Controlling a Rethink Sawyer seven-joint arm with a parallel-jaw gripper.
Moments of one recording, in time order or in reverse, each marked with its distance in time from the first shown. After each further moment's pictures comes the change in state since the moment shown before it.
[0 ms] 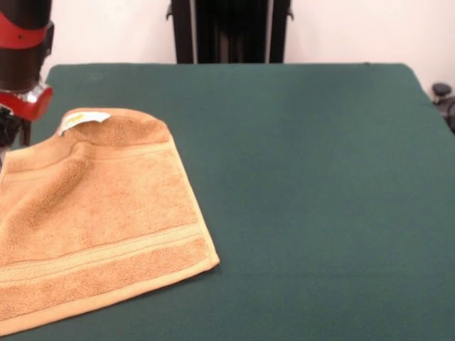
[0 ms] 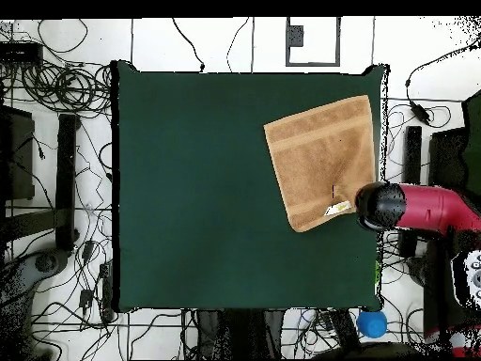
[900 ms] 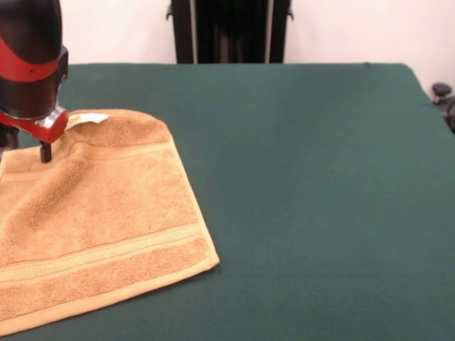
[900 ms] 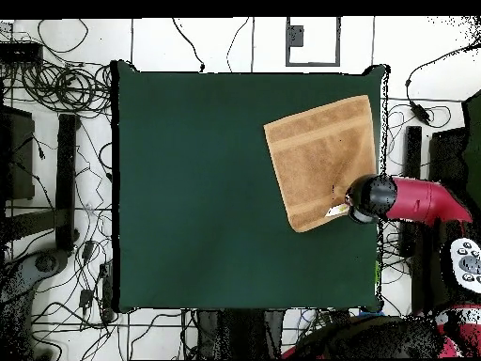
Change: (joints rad) arm 0.010 0.099 -0.006 -0.084 0.080 0.079 0.000
